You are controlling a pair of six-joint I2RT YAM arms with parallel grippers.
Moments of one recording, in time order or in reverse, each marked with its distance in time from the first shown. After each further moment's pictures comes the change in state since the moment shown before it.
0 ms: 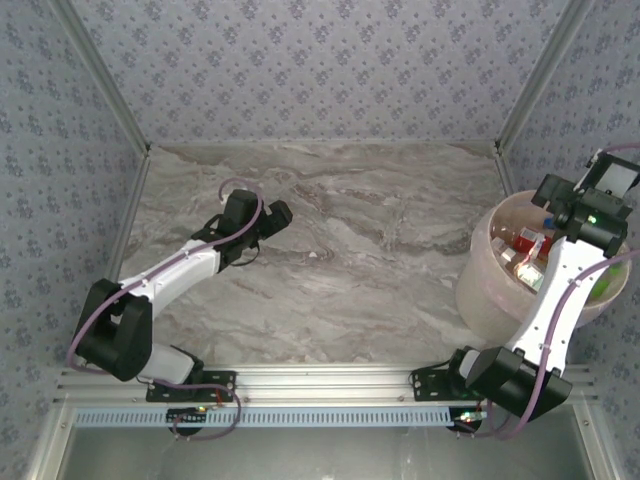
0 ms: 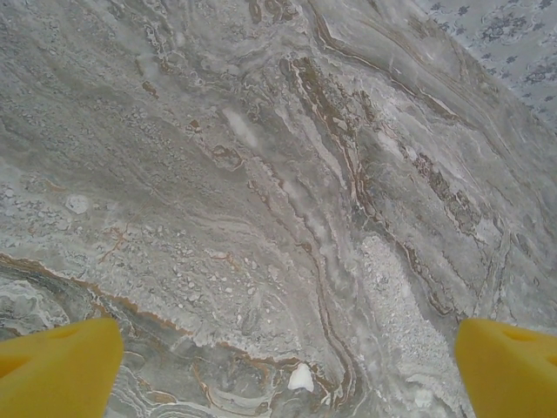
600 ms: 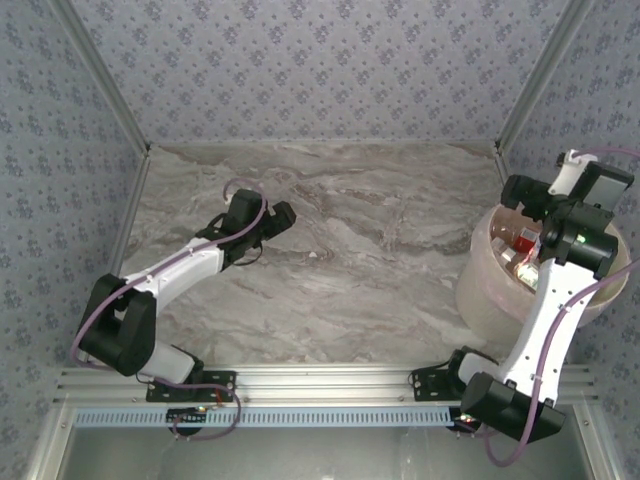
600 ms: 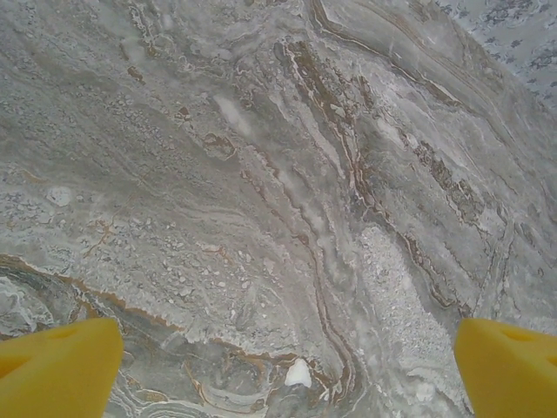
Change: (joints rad) left arm -0.012 0.029 0.014 -0.001 0.004 0.003; right arm 0.099 -0.127 -0.018 -0.034 -0.291 -0.029
